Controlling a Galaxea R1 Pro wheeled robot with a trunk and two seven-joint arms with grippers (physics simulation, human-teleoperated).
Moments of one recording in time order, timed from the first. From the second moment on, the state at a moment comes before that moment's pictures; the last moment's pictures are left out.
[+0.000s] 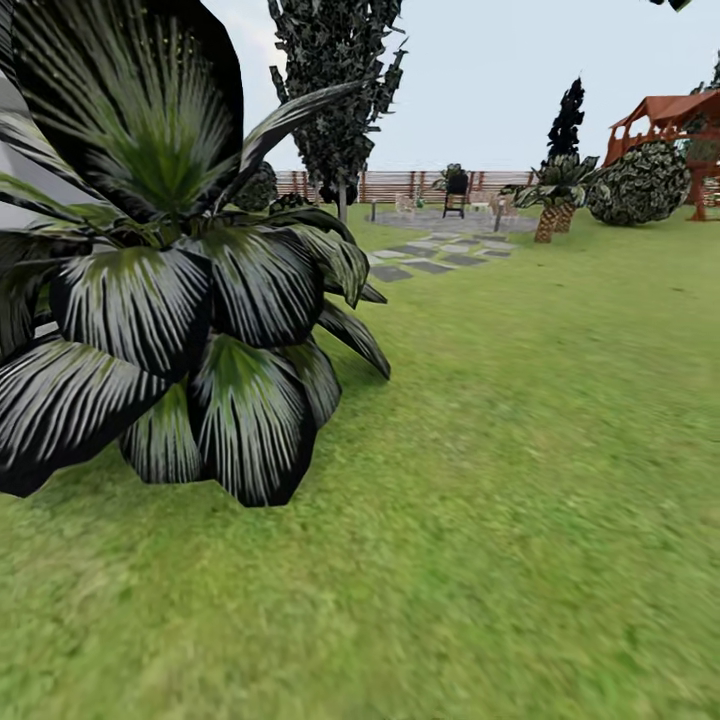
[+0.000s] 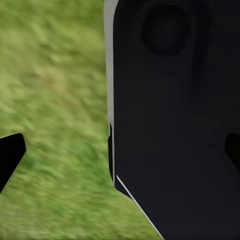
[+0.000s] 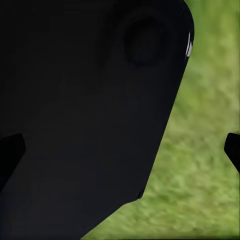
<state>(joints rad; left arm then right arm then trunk) 0.01 0.06 0.00 -0.12 0.00 -0.01 -0.01 -0.04 0.00 0.16 -0.02 0.07 -0.07 0.00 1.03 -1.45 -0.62</state>
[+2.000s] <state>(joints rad) 0.01 0.06 0.00 -0.12 0.00 -0.01 -0.01 -0.04 0.00 0.15 -0.03 0.07 -0.11 -0.01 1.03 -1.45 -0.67</state>
